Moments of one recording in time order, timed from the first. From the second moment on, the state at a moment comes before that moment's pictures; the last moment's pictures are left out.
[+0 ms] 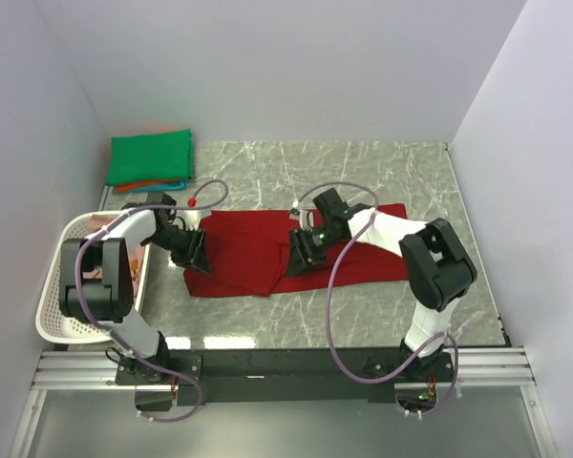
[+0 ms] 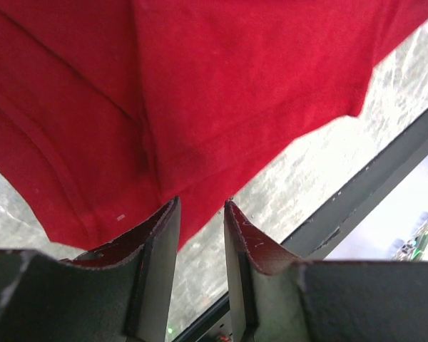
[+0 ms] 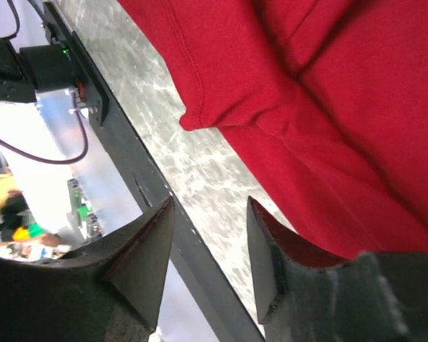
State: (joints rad) left arm 0.01 1.62 0.98 -0.84 0.64 0.29; right arm 0.52 1.79 1.12 -0.51 -0.81 0.21
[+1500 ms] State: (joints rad) left arm -0.02 1.67 1.05 -0.91 0.52 0.24; right arm 0.74 1.96 1.10 -0.22 -0.77 0.60
